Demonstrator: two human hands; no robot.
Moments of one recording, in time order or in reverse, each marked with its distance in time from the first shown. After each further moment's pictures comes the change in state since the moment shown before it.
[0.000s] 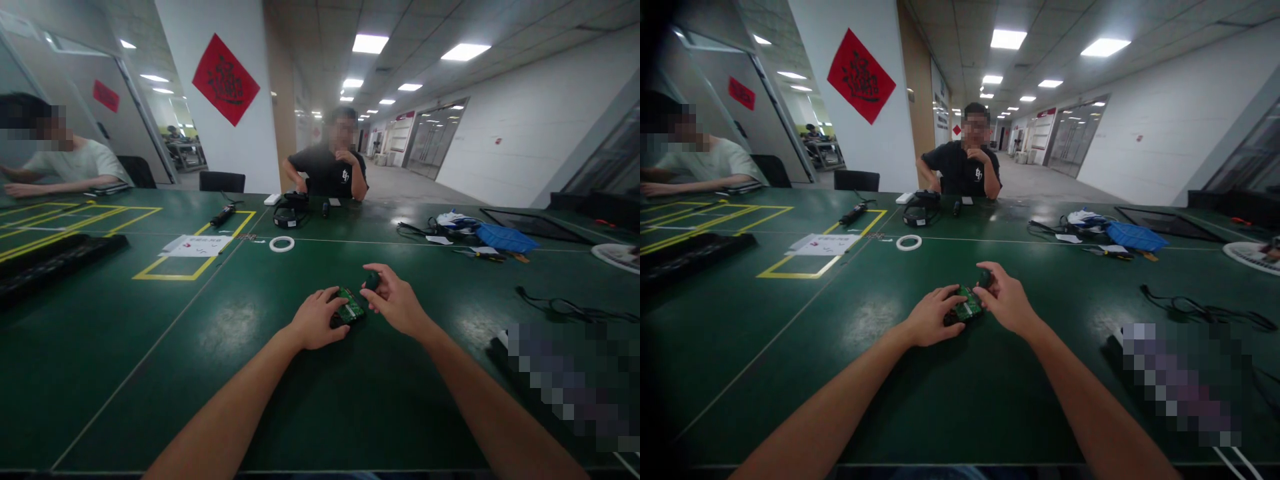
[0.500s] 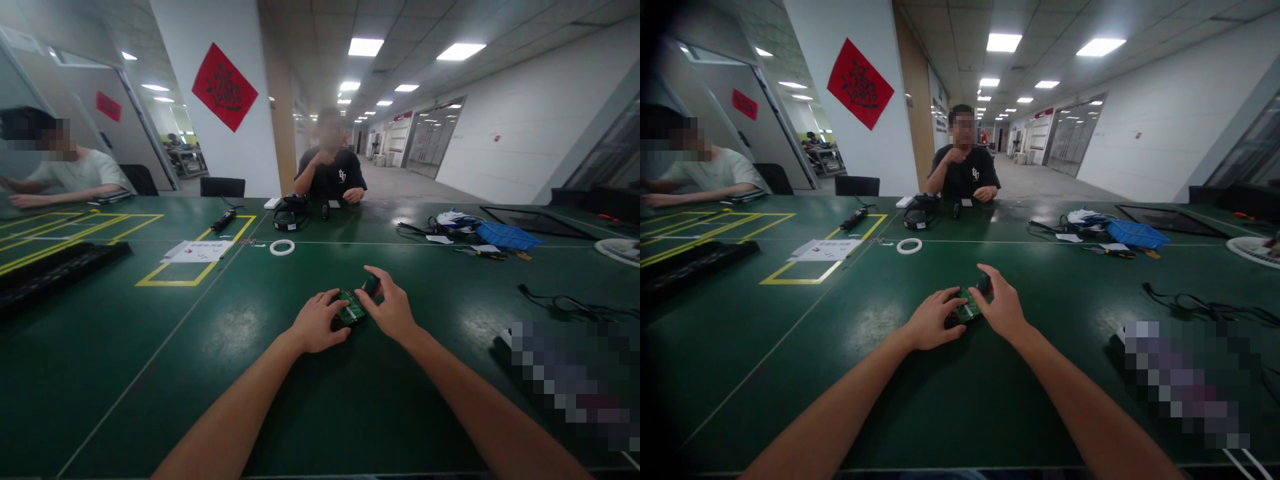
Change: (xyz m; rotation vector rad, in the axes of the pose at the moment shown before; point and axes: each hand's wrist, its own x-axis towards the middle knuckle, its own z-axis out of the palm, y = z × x) left_hand 0.001 0.001 -0.002 -0.002 -0.022 -0.007; right_hand -0.002 0.017 0.020 -0.276 0.278 -0.197
